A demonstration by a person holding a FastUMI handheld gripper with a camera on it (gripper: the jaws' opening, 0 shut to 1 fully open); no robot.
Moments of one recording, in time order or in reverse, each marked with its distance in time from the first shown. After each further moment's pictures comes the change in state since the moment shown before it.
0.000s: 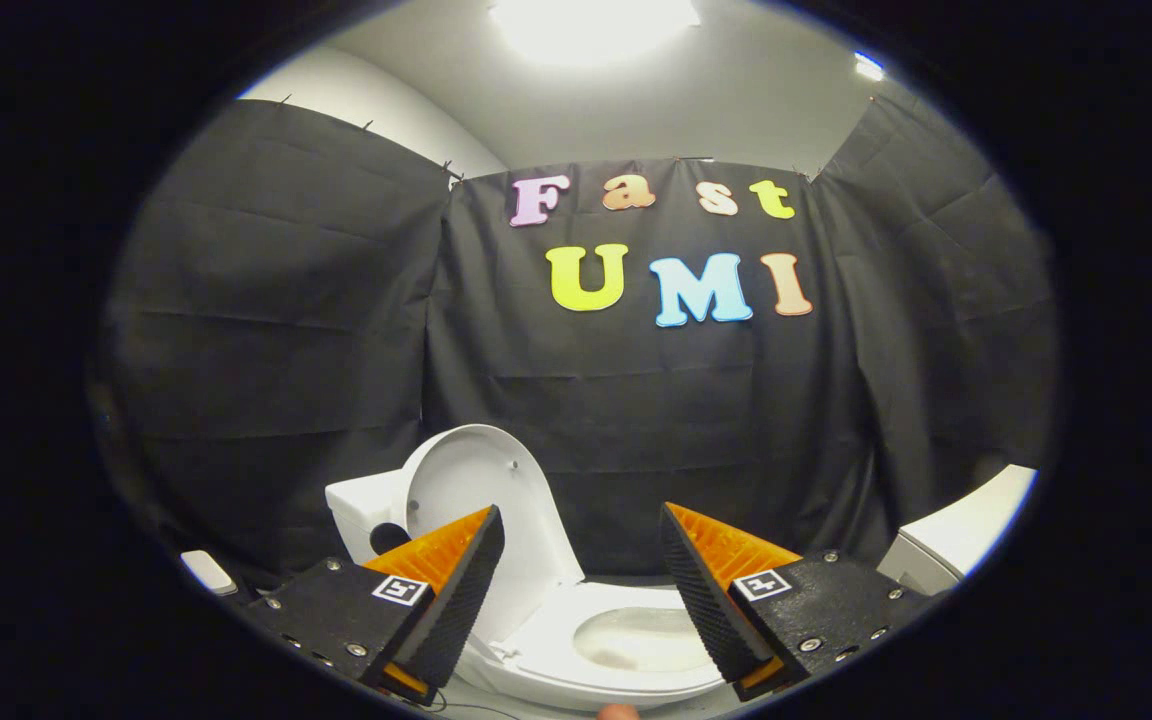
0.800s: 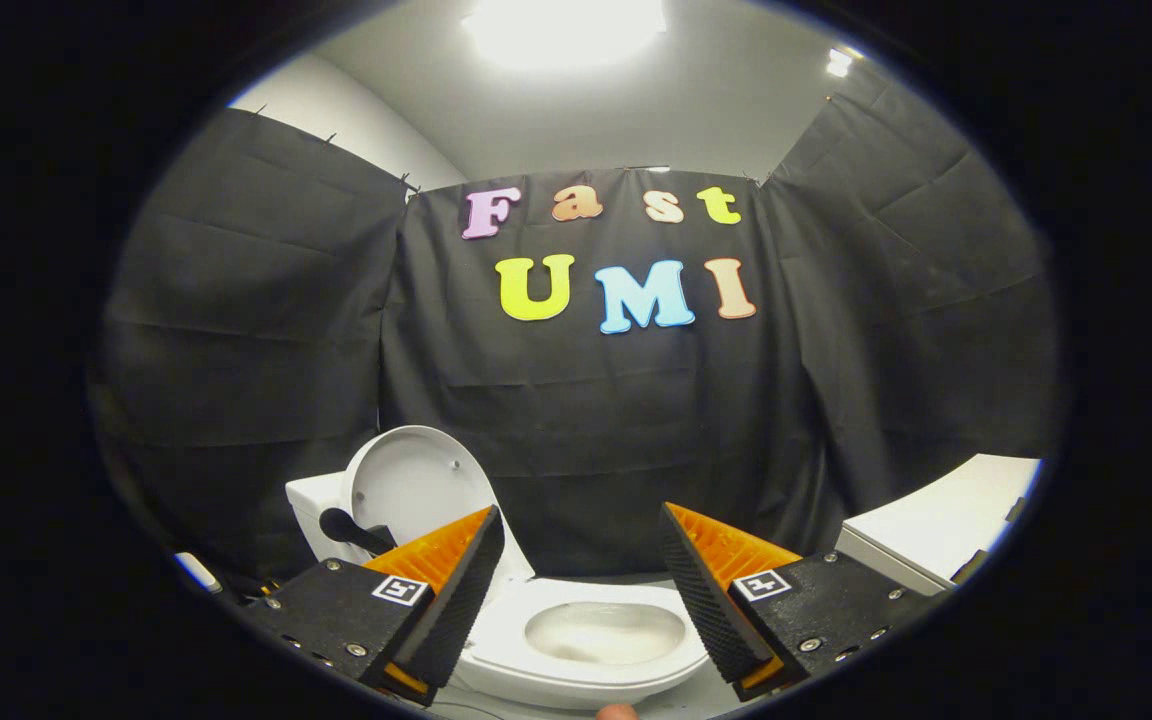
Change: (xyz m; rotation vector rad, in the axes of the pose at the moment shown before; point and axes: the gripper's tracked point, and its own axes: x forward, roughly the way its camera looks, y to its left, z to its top) arm -0.035 -0.063 -0.009 0.026 -0.030 -0.110
